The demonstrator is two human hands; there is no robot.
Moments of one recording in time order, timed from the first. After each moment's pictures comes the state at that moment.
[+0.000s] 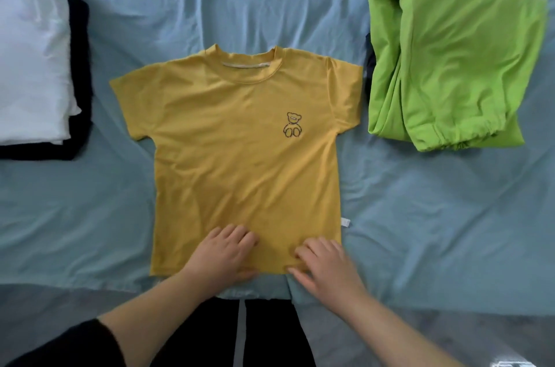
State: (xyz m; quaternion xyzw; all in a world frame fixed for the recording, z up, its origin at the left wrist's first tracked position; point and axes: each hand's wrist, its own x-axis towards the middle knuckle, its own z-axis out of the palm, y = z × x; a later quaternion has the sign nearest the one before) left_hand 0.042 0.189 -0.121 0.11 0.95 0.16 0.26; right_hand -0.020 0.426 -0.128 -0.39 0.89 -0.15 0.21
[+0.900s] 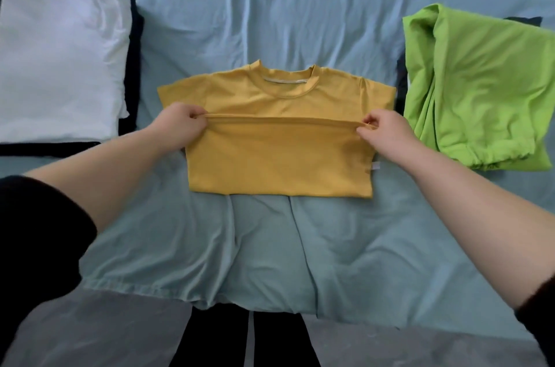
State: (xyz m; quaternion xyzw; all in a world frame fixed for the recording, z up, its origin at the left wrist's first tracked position) left_hand -0.096 0.004 -0.089 -0.33 0.85 0.37 0.20; right_hand -0.252 0.332 -0.102 -0.10 0.94 -0.20 0.27
